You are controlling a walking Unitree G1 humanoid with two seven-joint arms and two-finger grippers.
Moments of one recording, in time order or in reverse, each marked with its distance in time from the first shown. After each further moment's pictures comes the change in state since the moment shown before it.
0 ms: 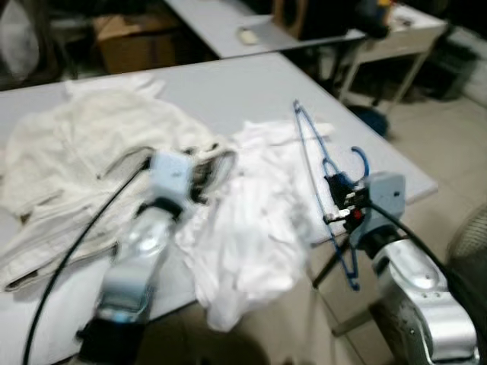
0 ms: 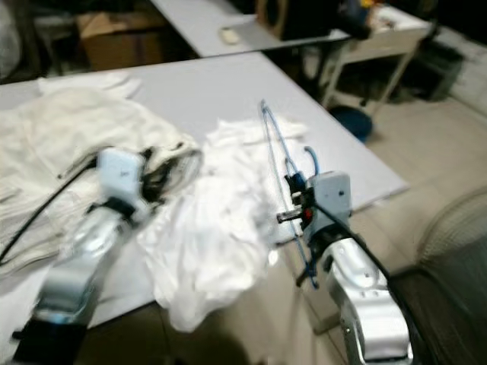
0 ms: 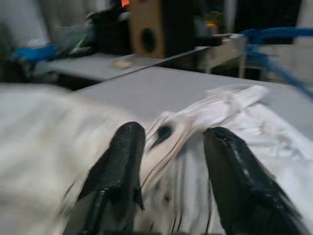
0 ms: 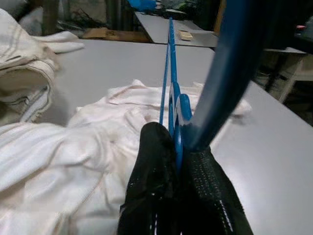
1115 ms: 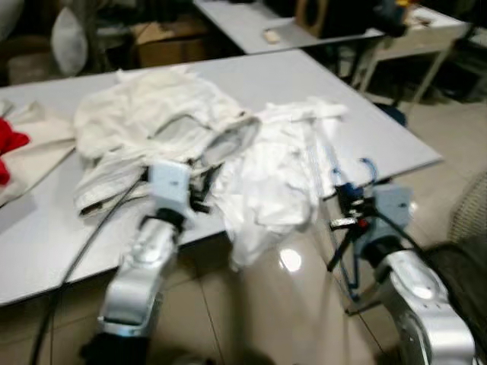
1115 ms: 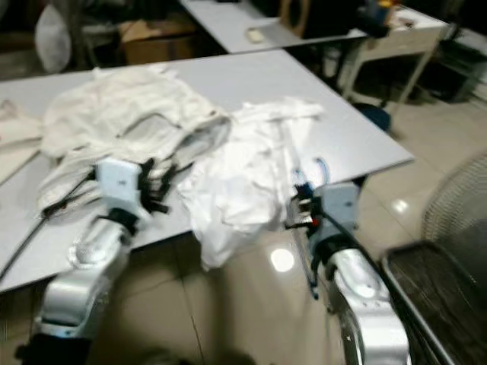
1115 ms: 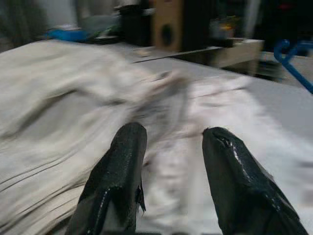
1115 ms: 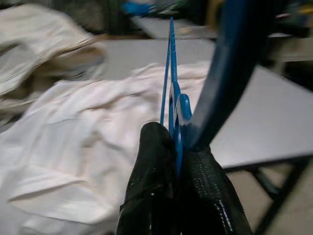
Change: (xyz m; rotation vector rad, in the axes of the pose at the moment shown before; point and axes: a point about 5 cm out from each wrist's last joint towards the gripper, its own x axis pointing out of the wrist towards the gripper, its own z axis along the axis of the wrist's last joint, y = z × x) left arm -0.018 -0.004 -0.015 -0.146 0.058 0.086; right arm -0.009 -0.008 -0.014 0.063 0.023 -0.095
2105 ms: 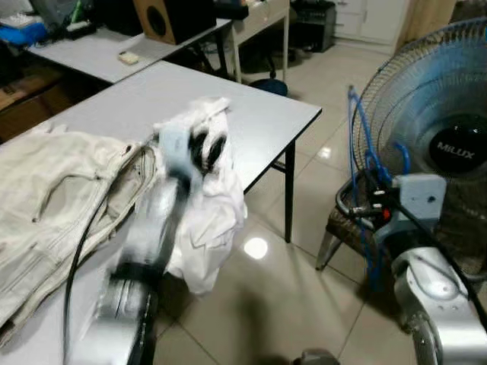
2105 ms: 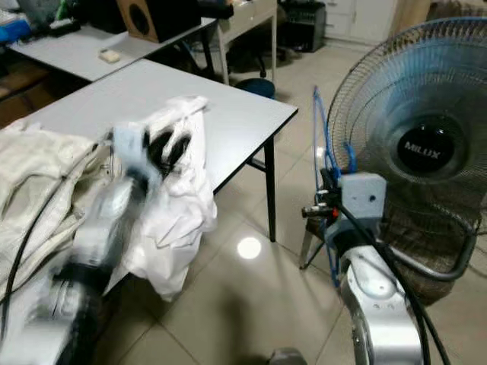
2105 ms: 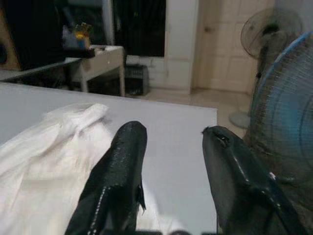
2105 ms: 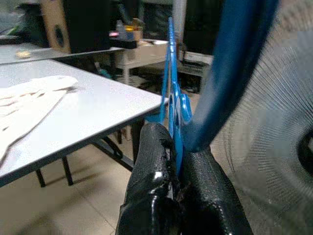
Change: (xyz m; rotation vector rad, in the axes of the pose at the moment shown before) left arm 0.051 0.023 -0.011 -0.144 -0.087 -0.065; right arm -0.004 -0.007 0.026 -0.134 -0.102 -0.097
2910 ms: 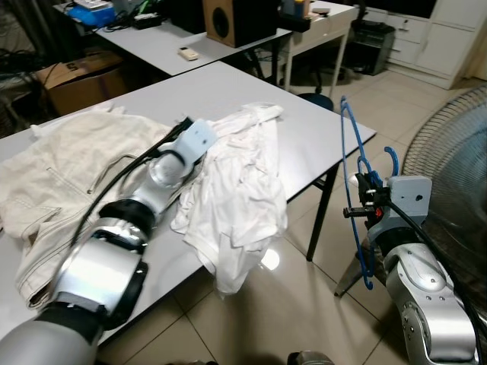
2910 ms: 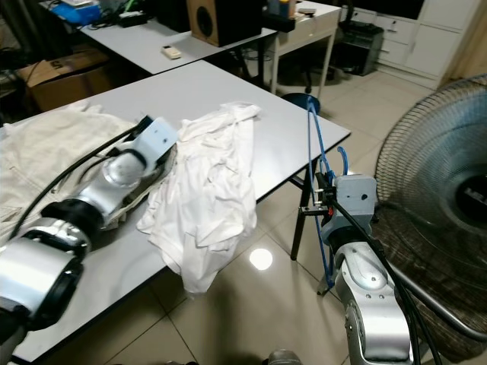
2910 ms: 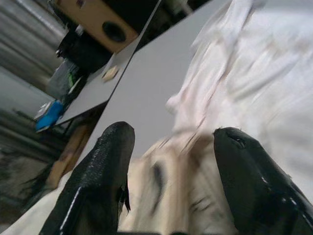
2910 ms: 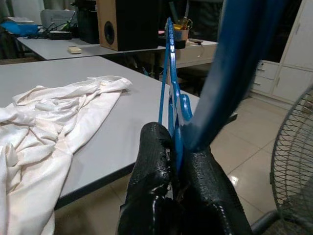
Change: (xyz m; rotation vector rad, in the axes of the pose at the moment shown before) left arm 0.057 0.031 0.013 0.818 0.345 0.075; right arm 0.010 -0.004 -0.021 0.054 0.060 -0.040
